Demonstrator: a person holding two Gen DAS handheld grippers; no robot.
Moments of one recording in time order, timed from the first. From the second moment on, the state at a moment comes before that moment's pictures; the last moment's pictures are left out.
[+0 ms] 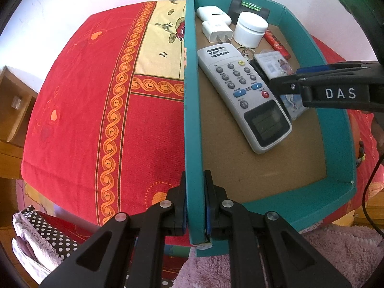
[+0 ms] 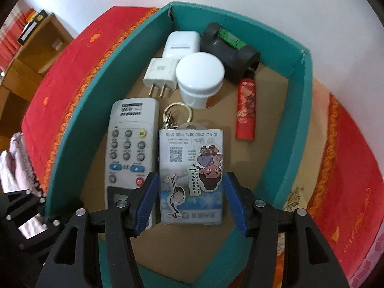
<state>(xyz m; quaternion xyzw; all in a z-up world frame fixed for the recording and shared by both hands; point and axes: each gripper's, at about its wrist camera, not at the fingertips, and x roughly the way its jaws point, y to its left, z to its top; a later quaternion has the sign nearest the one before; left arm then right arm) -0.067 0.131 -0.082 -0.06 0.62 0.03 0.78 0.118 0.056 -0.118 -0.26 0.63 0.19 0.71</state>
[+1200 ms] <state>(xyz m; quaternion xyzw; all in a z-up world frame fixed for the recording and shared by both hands) -0.066 0.130 -0.080 -0.06 0.62 0.04 0.78 0.097 -0.008 -0.036 -0.22 0.56 0.19 0.78</state>
